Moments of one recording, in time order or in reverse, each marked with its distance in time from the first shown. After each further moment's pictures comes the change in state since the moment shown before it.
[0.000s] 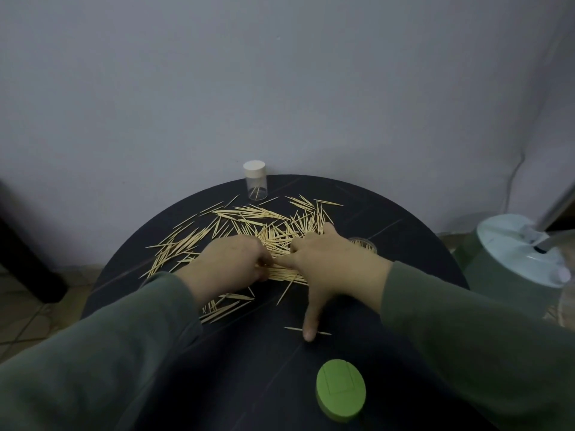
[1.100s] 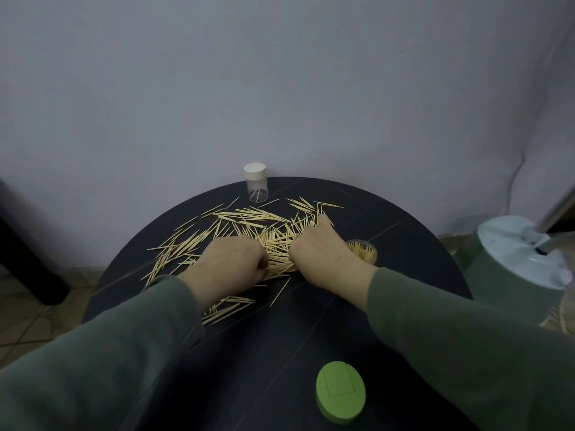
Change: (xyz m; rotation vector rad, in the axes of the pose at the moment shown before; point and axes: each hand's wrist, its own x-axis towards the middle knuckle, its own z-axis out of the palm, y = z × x) left_hand -0.004 0.007 -0.005 0.091 0.040 -0.056; right_hand 0.027 0.000 0.017 -0.069 0.349 0.168
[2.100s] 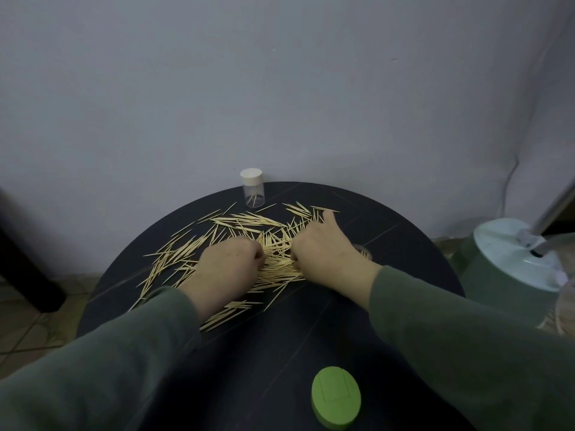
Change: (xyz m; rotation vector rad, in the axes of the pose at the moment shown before) left_hand 0.002 0.005 0.010 -0.202 0.209 -0.202; right_hand -0.002 0.011 -0.003 0.019 0.038 0.067
